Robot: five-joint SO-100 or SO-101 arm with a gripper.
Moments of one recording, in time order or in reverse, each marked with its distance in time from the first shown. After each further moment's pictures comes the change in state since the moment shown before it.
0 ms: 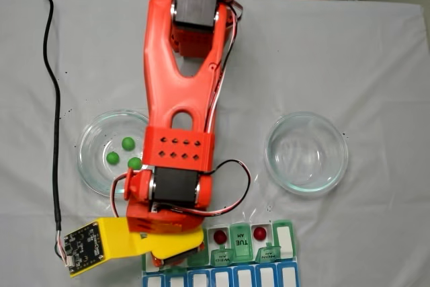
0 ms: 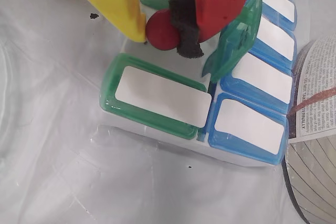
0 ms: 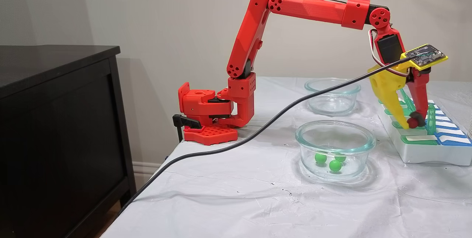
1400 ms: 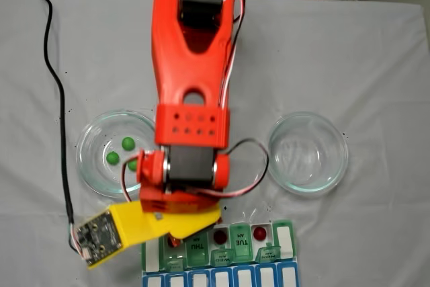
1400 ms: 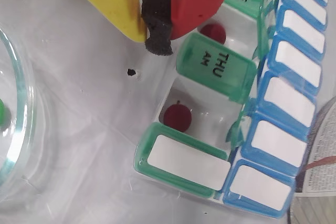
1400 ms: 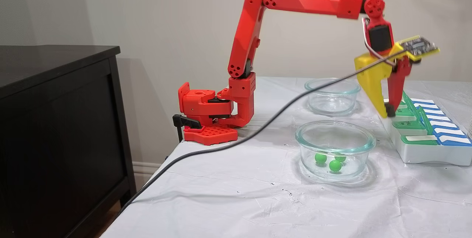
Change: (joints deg) arm -2.2 11.8 2.8 13.0 -2.9
